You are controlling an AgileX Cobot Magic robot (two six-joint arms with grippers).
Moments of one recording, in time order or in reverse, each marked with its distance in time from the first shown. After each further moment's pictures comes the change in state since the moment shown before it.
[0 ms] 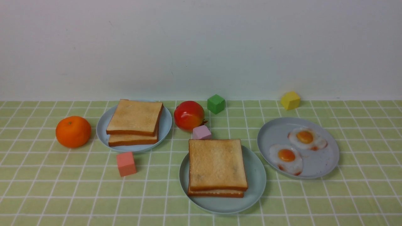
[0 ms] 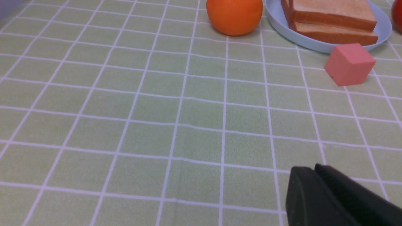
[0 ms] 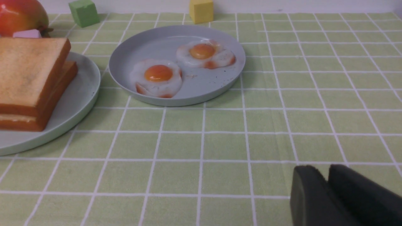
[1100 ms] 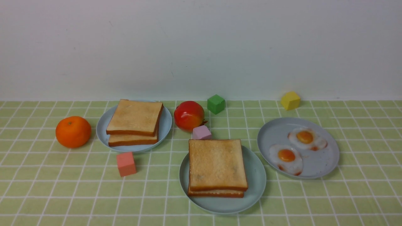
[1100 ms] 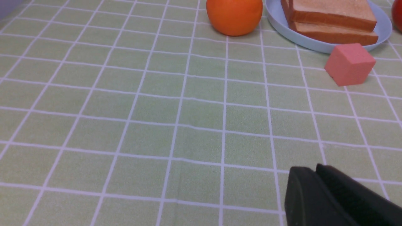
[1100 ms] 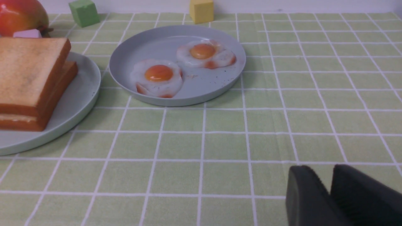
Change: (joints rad) right arm 0.000 0.000 0.000 0.000 0.000 0.001; left arm 0.000 0.000 0.000 0.000 0.000 0.002
